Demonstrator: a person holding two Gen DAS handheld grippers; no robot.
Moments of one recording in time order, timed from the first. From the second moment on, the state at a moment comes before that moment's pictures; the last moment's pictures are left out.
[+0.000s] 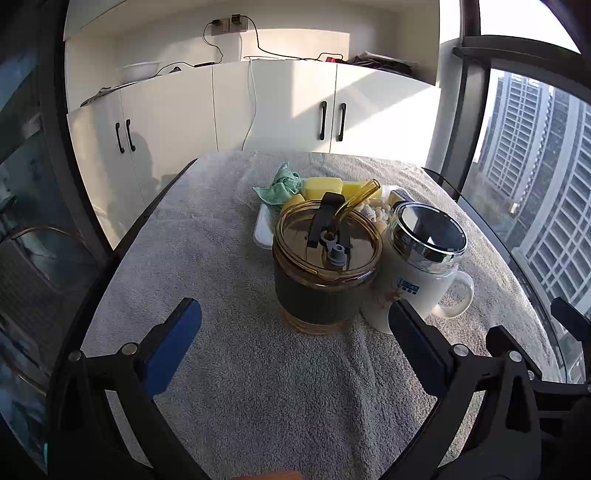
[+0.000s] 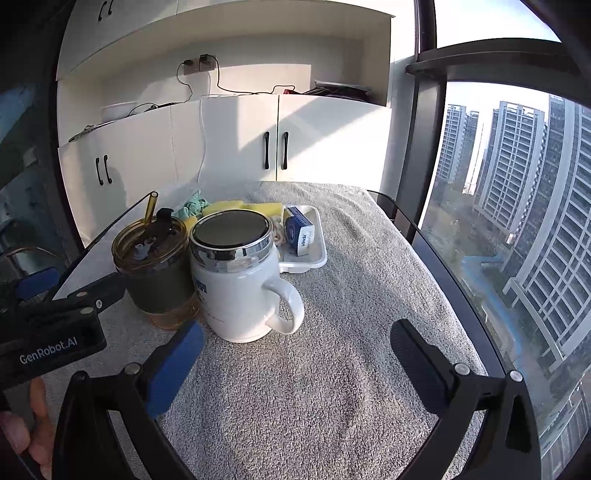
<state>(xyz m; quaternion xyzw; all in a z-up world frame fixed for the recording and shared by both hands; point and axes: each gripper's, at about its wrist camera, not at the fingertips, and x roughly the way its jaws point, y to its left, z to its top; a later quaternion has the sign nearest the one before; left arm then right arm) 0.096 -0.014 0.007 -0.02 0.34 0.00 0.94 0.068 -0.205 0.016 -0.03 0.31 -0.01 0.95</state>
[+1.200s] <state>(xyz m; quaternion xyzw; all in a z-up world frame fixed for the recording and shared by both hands) 0.095 -0.015 0.005 -0.02 0.34 0.00 0.94 0.070 -0.205 0.014 -0.03 0.31 -0.01 0.95</state>
